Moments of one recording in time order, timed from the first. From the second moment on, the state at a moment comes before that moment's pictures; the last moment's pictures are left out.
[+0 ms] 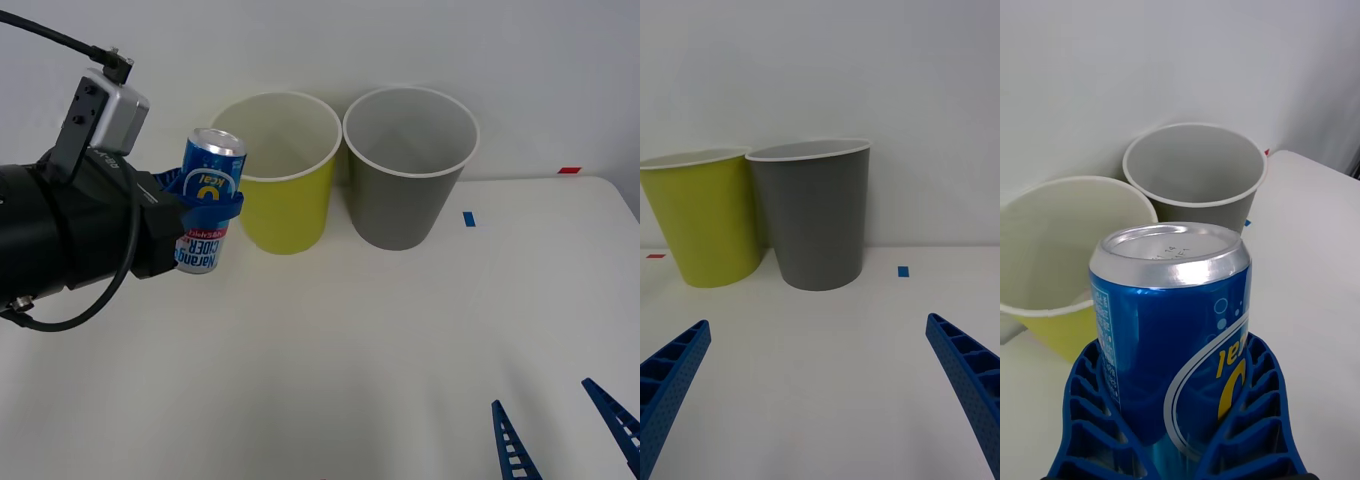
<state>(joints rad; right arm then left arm) 1.04 -0.41 0.20 -2.16 0.05 -0.63 1.28 -0.23 0.46 0.22 -2.62 1.00 1.47 -1.63</state>
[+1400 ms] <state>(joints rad) 1.04 -0.41 0.20 -2.16 0.05 -0.63 1.28 -0.52 0.34 0.31 -2.52 0.97 1.38 -1.59</state>
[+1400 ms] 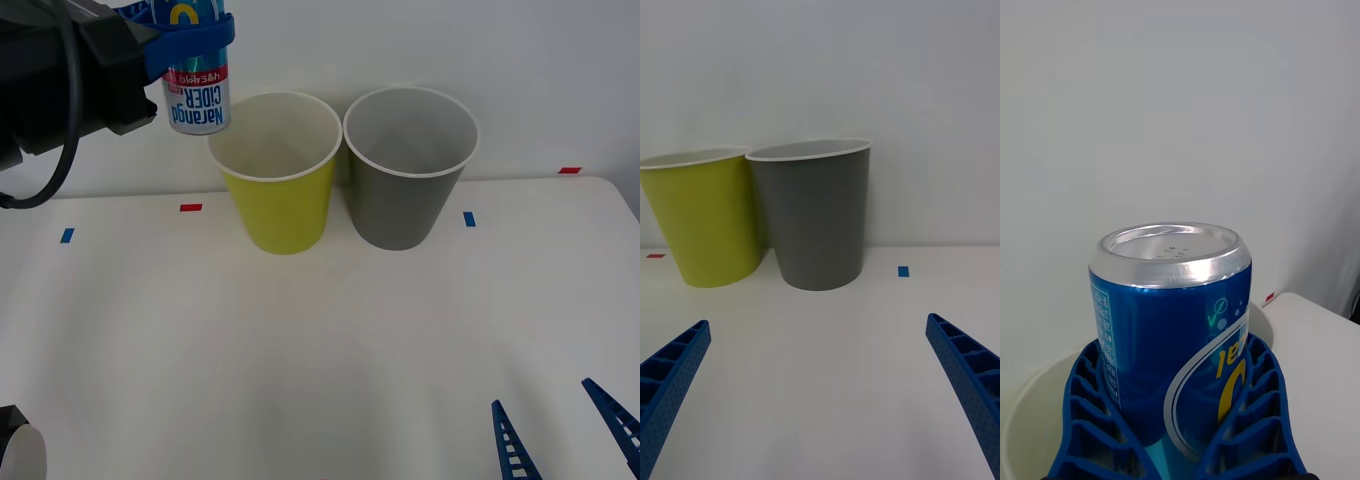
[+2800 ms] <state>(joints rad) 1.04 -0.41 0.20 -2.16 0.05 -0.63 1.28 -0.87 0.38 -0.30 -1.71 0.75 0.57 -1.60</state>
